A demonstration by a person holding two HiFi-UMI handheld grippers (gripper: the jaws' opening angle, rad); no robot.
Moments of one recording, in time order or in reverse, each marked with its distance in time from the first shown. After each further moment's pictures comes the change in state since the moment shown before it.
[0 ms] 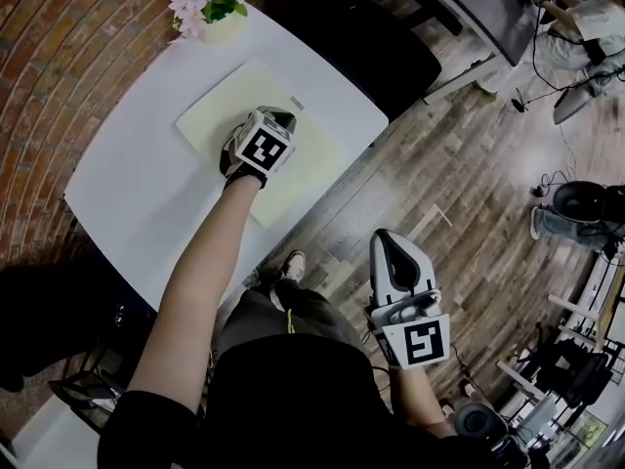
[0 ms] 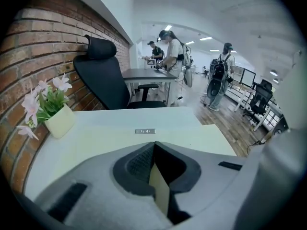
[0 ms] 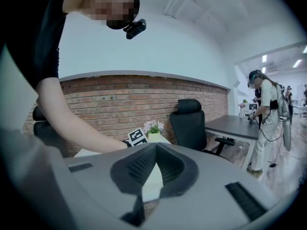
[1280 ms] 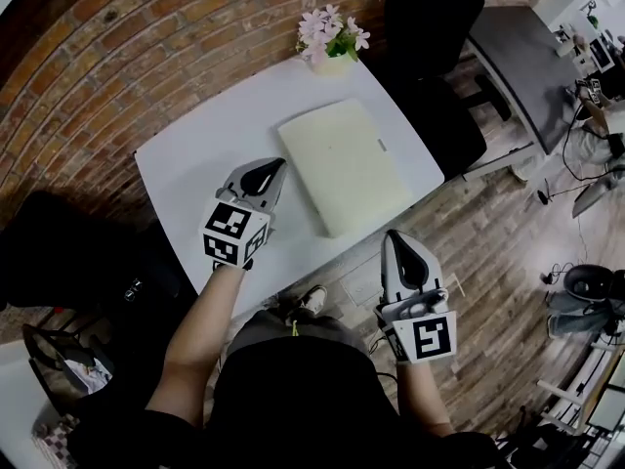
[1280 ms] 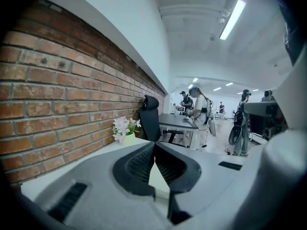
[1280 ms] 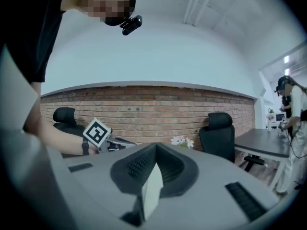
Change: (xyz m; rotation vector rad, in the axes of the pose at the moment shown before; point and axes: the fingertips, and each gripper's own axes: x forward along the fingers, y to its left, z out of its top) left arm -0.317 0.025 -0.054 -0.270 -0.551 0.331; right arm 0.031 0.123 0.064 -0.104 -0.137 0.237
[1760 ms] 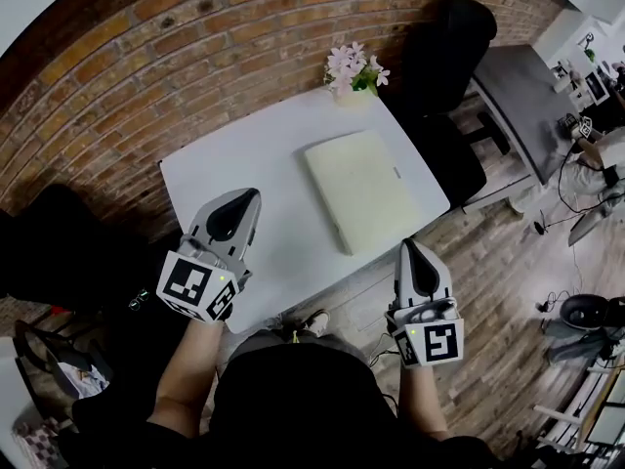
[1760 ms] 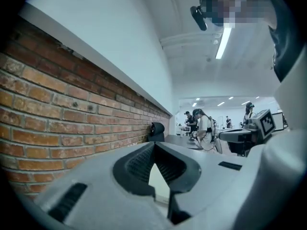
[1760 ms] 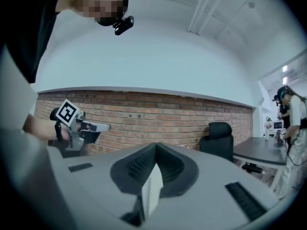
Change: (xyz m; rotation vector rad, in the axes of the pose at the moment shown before) left arm -0.162 0.021 0.081 0.015 -0.271 0.084; right arm 0.001 0.033 0.041 -0.040 -0.099 -0.048
